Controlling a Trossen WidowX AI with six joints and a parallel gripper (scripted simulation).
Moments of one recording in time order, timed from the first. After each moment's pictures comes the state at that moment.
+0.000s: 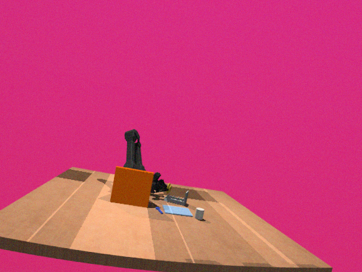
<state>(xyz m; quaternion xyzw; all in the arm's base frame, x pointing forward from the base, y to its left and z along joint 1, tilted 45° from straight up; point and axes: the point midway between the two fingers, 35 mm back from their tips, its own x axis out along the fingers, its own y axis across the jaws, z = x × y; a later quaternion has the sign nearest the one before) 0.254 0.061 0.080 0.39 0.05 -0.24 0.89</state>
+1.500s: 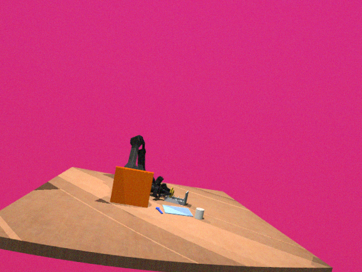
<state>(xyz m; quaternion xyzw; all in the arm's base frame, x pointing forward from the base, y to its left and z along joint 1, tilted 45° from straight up) 0.275 0.066 0.058 0.39 0.05 -0.23 0.89</state>
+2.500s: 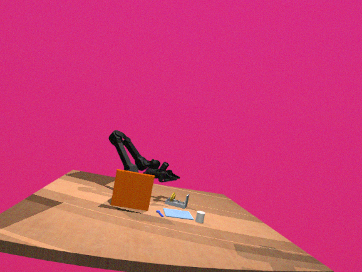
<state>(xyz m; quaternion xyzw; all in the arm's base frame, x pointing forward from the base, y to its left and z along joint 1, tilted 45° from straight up) 0.275 -0.014 0.140 0.39 0.05 -0.24 0.89</state>
